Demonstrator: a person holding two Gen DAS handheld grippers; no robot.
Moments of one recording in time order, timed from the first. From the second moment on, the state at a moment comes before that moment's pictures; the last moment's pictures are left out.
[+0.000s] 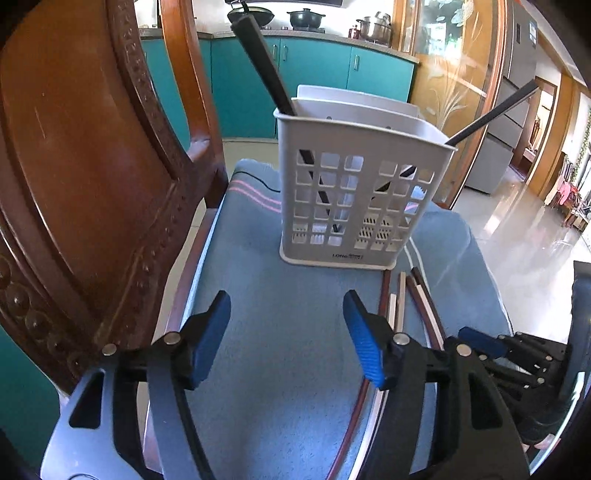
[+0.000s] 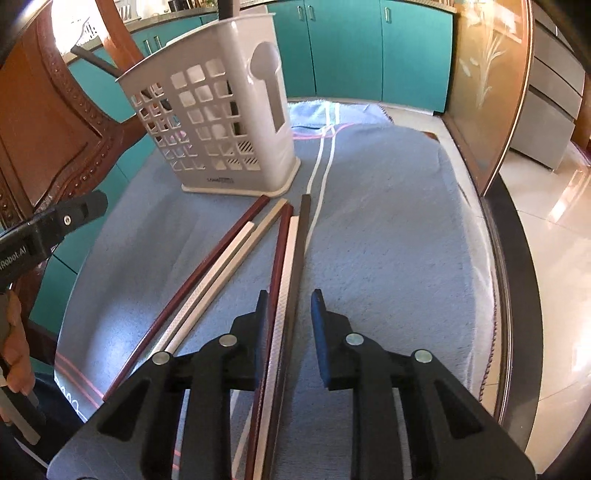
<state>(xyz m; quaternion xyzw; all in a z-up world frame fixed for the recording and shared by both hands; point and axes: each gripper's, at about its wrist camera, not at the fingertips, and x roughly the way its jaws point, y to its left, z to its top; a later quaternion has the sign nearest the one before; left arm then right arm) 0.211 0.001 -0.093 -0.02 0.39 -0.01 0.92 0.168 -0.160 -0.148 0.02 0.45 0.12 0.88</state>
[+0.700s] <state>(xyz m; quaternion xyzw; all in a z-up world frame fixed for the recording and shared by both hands) 0.221 -0.003 -0.108 -0.01 0.42 -0.01 0.91 0.157 -0.138 -0.153 -0.02 0.45 0.16 0.88</state>
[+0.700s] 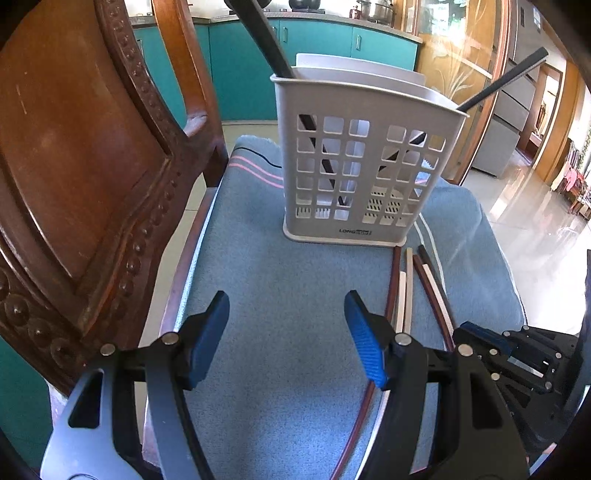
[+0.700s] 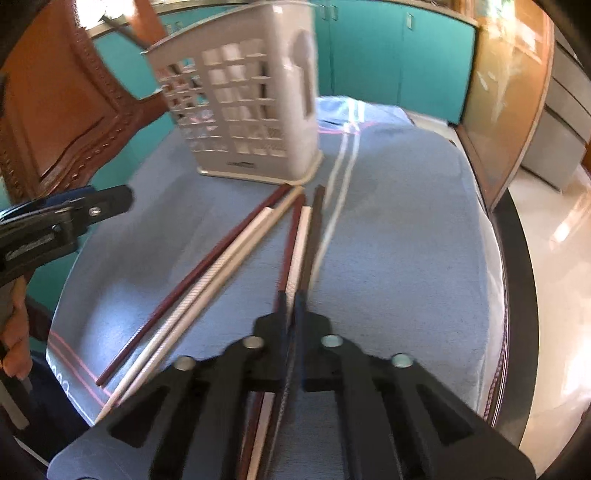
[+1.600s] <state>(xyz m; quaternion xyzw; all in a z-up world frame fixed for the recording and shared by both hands) 0.222 -0.008 -0.119 0.01 0.44 -0.01 0.90 0.168 -0.163 -0.156 0.00 0.46 0.11 0.88</state>
